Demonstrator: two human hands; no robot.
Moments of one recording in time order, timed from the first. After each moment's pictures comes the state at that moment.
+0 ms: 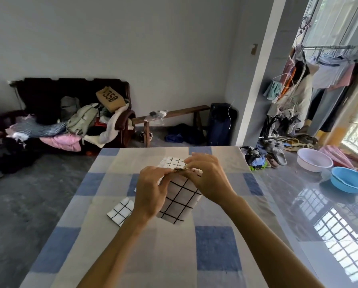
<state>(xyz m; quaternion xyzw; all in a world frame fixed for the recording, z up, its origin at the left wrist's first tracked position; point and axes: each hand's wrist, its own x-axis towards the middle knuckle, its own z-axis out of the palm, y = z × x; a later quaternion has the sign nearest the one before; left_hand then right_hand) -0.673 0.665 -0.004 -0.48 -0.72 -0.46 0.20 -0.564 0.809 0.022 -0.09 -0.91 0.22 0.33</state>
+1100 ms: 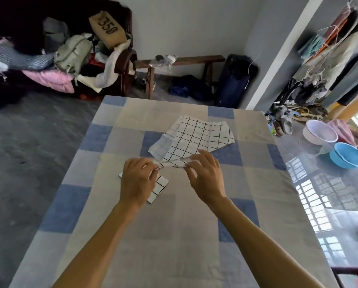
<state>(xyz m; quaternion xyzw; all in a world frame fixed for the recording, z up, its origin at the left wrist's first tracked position) -0.796 0.591 -0.146 -0.44 -0.81 -0.31 0.21 -0.668 0.752 -0.129 -0.19 -0.94 0.11 0.25</state>
